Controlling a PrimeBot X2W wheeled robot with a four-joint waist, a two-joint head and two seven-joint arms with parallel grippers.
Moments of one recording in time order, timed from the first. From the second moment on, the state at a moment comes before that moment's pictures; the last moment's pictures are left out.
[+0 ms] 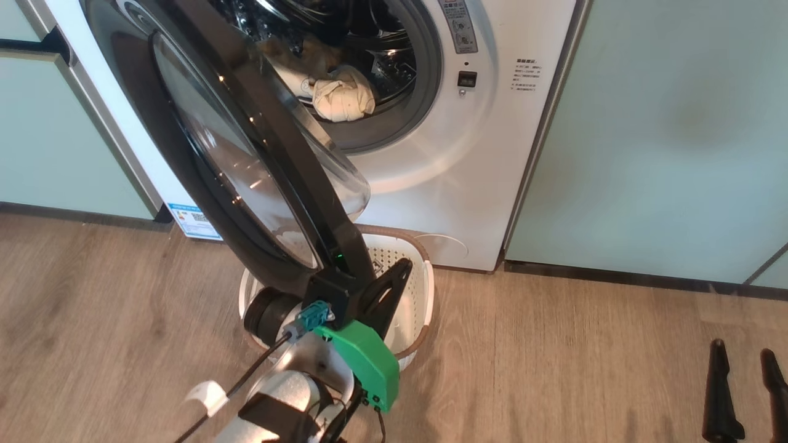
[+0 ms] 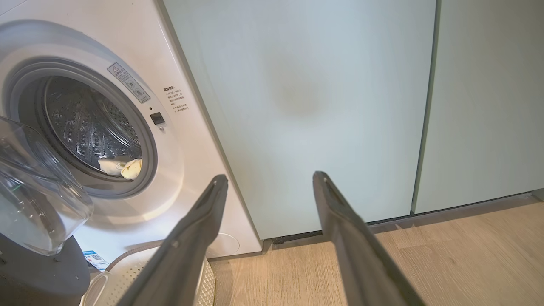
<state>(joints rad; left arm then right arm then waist) -0.21 0.09 -0.43 0.01 -0.23 0.00 0.08 0.24 -0.03 -0.09 -0.05 0.32 0.13 -0.26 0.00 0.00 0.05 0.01</state>
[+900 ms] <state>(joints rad) -0.21 0.08 -0.49 0.01 -0.22 0.03 0.03 0.24 -0.03 -0.11 -0.05 0.32 0.13 -0.26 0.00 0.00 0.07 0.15</state>
